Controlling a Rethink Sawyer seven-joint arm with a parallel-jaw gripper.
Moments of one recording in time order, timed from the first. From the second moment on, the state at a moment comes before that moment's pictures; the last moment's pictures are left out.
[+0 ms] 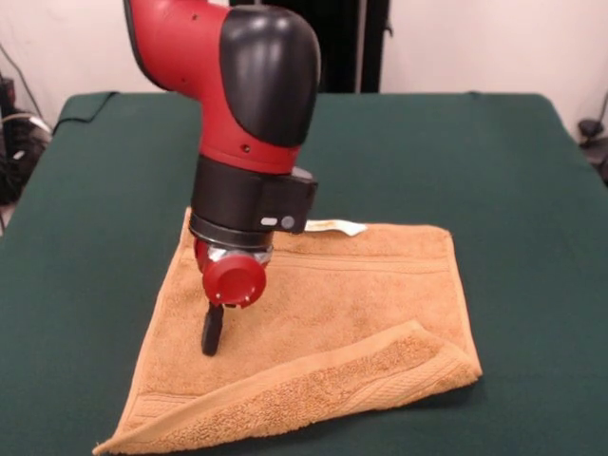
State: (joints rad) arm -0.22 -0.24 -0.08 1.46 0.51 -0.12 2.36
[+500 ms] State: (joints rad) arm -0.29 -0.24 -0.01 1.43 0.40 -0.12 2.36
